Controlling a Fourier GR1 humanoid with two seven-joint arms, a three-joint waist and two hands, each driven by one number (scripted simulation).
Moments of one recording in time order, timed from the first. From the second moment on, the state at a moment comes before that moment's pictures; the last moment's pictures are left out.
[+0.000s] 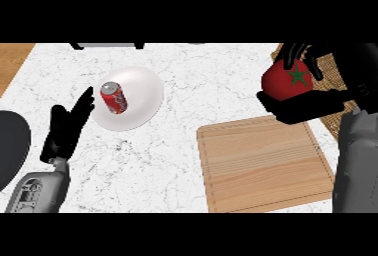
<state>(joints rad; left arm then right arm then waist) -0.21 0.21 0.07 -1.40 -0.11 -0.02 0.25 -0.71 -0.07 -0.17 -1.83 0.58 0.52 0.50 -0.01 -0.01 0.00</state>
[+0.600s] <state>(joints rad) -0.22 0.20 0.07 -1.42 -0.12 -0.02 0.25 -1.07 -0.33 -0.31 -1.61 0.52 0.58 0.67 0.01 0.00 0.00</state>
